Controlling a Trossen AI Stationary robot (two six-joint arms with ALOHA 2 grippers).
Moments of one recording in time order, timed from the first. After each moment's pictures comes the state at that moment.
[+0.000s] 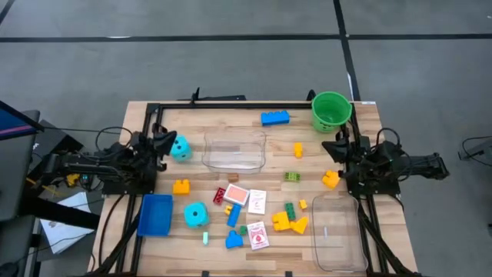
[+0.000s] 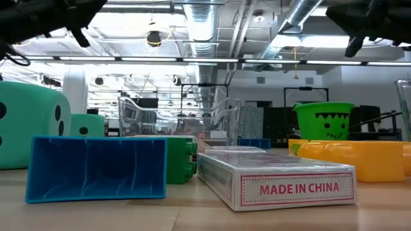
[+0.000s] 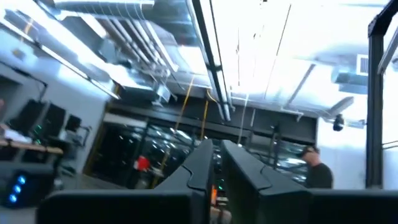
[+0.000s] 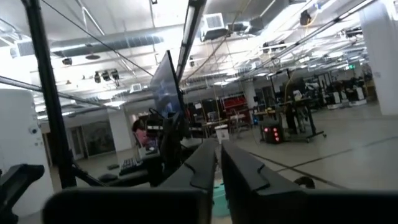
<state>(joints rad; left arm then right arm) 0.05 0.37 0.01 1.02 -0.30 -0.10 0.05 0.02 0.10 0.30 0.27 0.13</state>
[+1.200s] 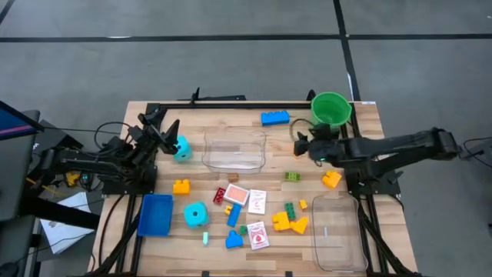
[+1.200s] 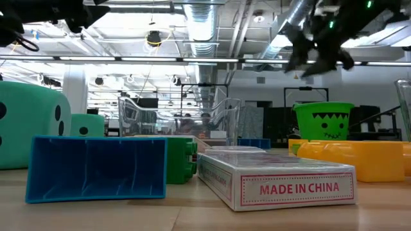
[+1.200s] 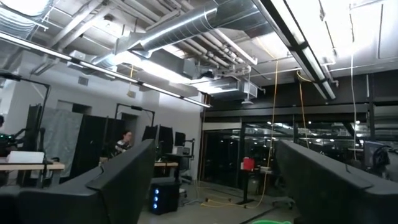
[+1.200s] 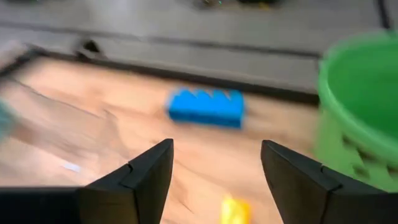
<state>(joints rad) 0.05 0.52 0.17 1.04 -0.62 0.31 0.03 1.09 0.71 -0.54 0.91 0.98</state>
